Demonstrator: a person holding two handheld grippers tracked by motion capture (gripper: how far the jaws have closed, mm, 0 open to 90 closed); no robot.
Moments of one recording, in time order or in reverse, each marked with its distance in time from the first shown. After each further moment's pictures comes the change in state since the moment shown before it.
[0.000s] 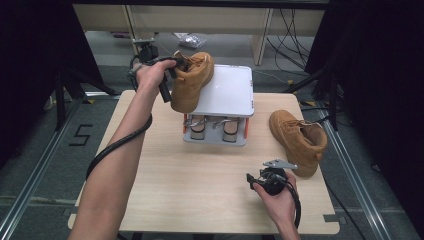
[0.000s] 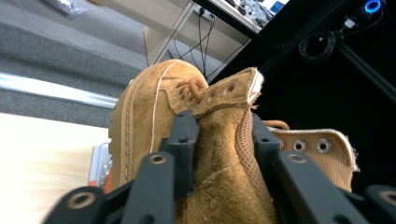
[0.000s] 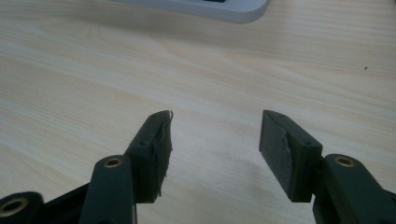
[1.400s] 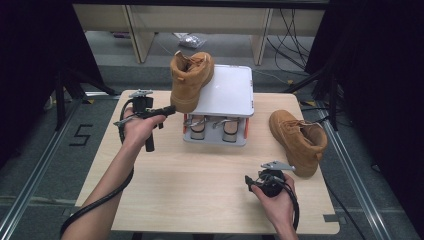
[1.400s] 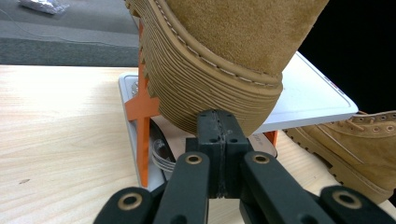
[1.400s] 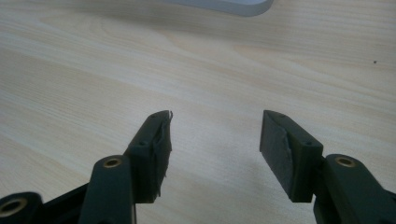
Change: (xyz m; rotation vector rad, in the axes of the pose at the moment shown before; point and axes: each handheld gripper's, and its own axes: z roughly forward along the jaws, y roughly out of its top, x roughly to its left) left arm 0.038 -0.107 -0.060 0.123 -0.009 0.263; right arm 0.005 -0.003 0.000 0.018 -0.006 -0.005
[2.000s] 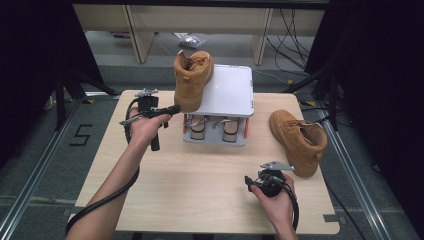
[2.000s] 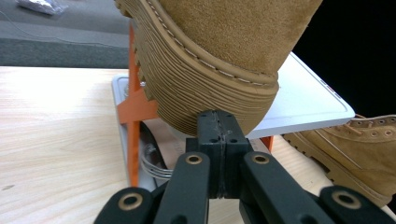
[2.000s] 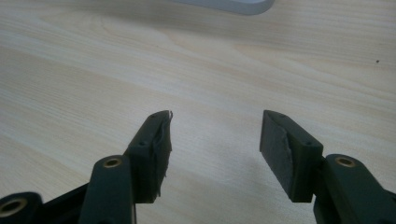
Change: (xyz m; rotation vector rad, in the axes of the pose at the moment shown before) left arm -0.012 0.000 0.013 -0.006 -0.005 -0.001; right arm 0.001 0.000 0.002 -0.006 0.005 -0.004
